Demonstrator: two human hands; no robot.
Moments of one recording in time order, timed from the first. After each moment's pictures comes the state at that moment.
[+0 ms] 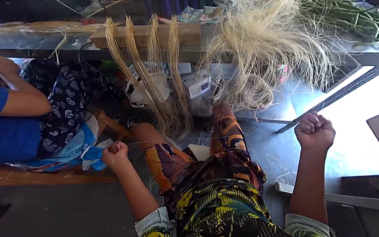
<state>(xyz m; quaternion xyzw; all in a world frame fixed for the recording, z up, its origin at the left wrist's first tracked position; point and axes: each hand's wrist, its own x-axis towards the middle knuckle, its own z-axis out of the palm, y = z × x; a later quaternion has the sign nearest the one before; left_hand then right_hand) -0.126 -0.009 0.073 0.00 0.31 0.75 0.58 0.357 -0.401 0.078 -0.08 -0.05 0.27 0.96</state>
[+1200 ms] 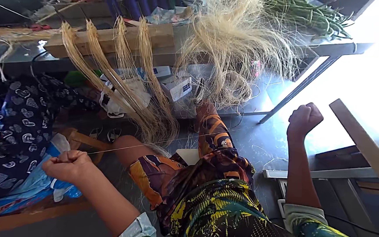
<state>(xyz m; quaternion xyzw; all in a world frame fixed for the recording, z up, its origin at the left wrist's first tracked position) -0.108 0.012 0.138 0.16 0.27 0.79 0.53 0.345 -0.405 0.093 -0.71 -0.17 -0.26 0.64</state>
